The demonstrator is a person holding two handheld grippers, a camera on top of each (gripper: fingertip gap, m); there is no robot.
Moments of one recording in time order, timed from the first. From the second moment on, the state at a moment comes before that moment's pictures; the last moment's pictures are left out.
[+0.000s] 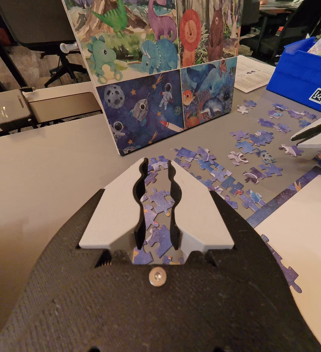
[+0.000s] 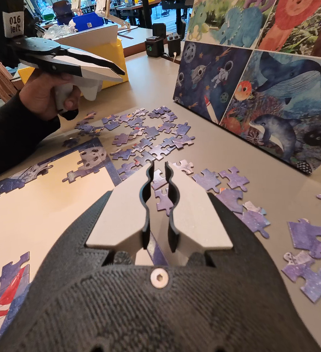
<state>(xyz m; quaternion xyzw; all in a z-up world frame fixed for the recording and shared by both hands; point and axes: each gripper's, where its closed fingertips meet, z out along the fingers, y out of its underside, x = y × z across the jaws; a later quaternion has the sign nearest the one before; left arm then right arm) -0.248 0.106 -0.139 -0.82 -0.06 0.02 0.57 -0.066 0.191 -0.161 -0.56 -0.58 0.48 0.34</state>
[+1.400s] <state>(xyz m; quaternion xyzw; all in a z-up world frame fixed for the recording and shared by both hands) -0.247 0.106 -0.140 -0.82 -0.06 0.02 0.56 -0.060 0.209 -0.150 -0.57 -0.57 0.45 0.39</state>
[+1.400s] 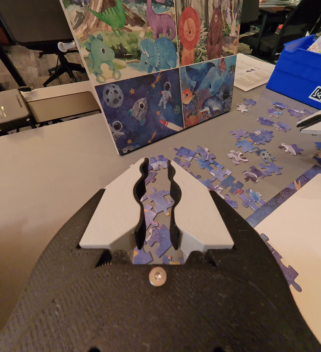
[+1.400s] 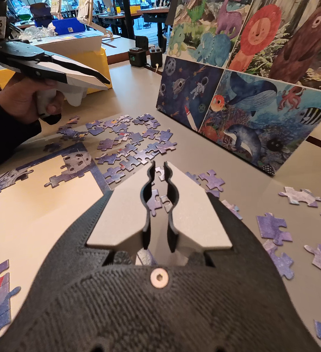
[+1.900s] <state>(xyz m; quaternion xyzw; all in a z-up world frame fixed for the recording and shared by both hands) -0.246 0.106 -0.142 -0.83 -0.06 0.02 0.56 -0.063 0.209 -0.162 -0.55 -0.62 0.36 0.42</state>
